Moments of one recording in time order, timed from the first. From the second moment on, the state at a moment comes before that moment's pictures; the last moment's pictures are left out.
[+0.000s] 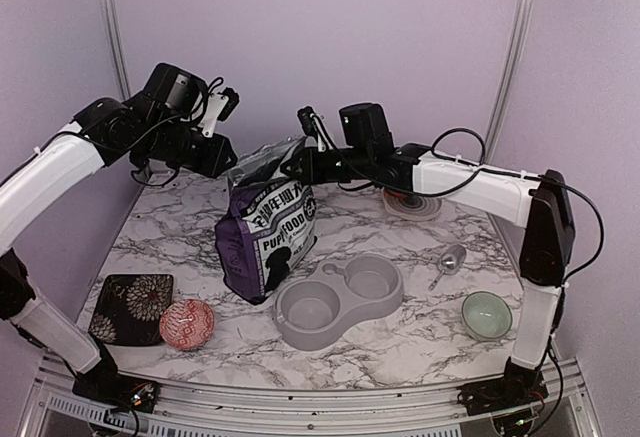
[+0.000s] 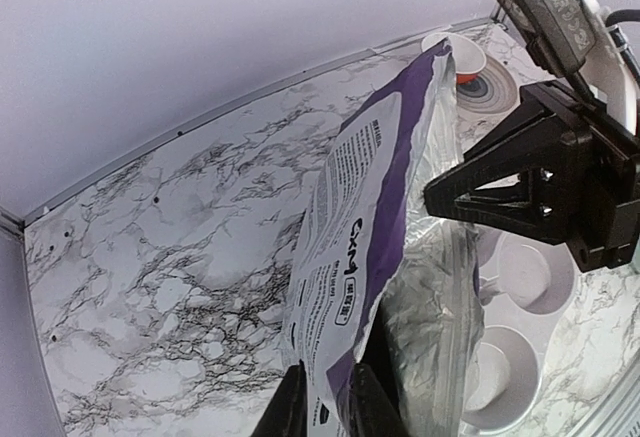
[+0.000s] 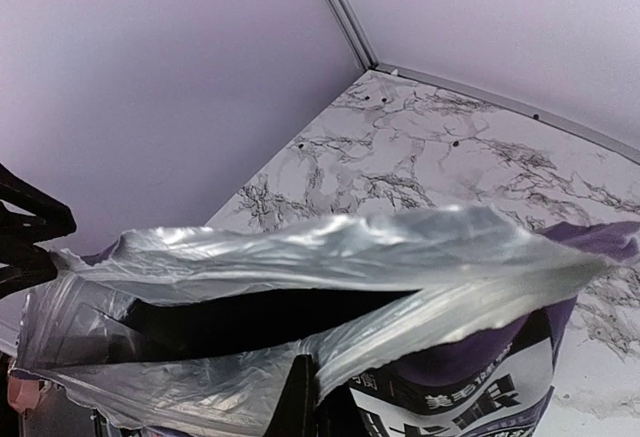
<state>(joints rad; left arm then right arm) -0.70 1.48 1.68 -0.89 -0.17 -0.14 0.77 1.94 1.71 -0.12 -0.35 0.39</state>
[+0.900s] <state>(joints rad) -0.70 1.61 1.80 -0.90 0.03 0.03 0.77 1.90 1.68 -0.14 -0.36 0.39</state>
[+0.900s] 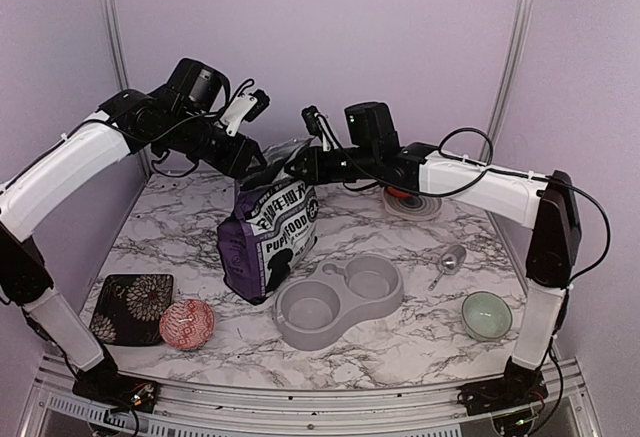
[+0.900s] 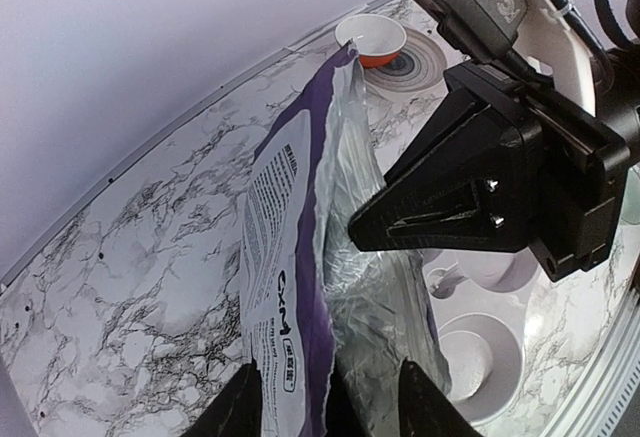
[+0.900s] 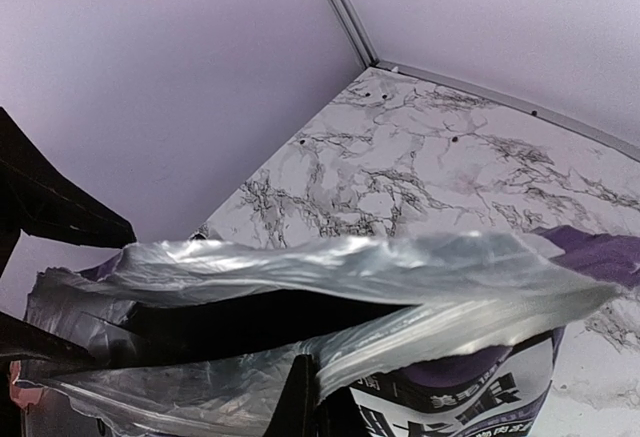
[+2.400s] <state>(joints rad) -0.71 1.69 1.92 -0.86 -0.07 0.07 0.57 1.78 1.85 -0.36 -0.53 0.41</state>
